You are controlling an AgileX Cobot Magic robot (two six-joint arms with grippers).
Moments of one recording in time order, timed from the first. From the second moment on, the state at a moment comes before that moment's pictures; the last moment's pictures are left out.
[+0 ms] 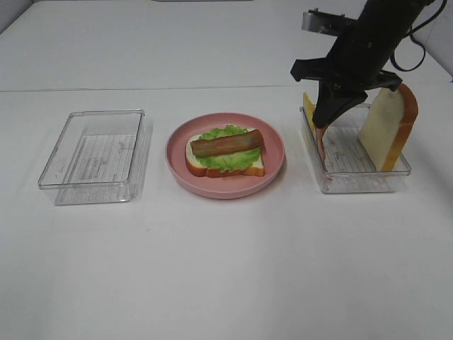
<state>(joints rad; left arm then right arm) -0.15 -0.01 -0.50 -0.06 1.05 0.04 0.21 2.03 -1.65 0.26 1.12 -0.14</state>
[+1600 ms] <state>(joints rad) -0.15 -0.01 -0.50 -0.06 1.05 0.04 0.40 2.16 -1.65 0.88 0.69 -0.39</state>
